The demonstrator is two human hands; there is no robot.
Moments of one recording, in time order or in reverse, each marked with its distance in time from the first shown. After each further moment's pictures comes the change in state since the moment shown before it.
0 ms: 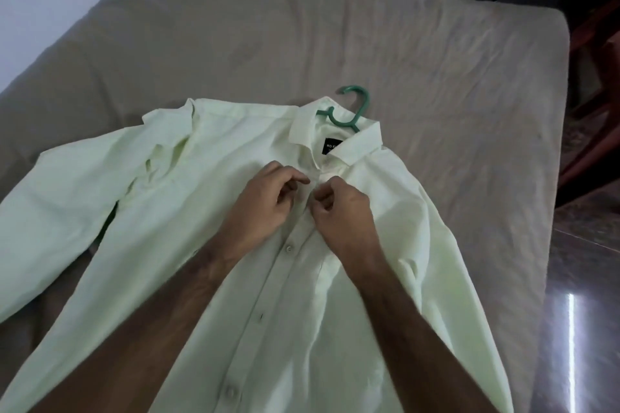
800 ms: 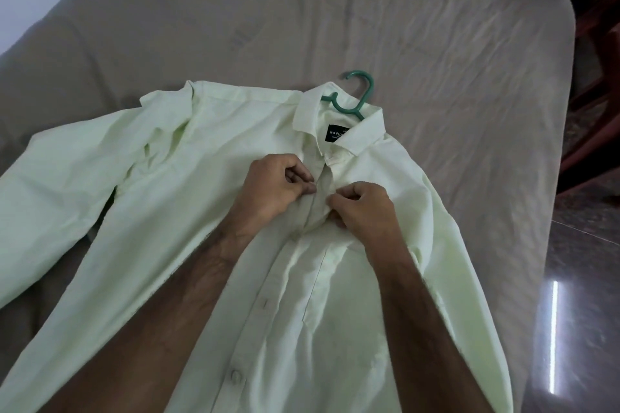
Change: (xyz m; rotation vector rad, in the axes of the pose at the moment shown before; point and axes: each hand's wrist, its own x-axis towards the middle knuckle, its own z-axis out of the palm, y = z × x) left_hand 0.009 0.012 0.002 -0.143 -0.030 -0.324; right_hand -0.007 0.002 -0.022 0.240 -0.072 0.402
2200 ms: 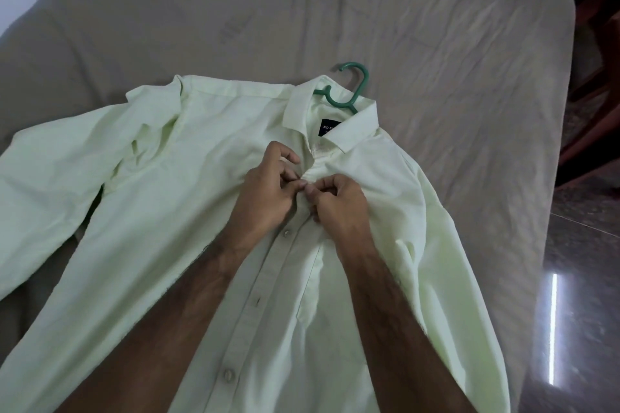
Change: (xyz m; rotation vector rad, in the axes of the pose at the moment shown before) left_hand -0.014 -0.012 0.018 -0.080 0.084 0.081; right_hand 0.013 0.014 0.037 0.170 0.030 -0.020
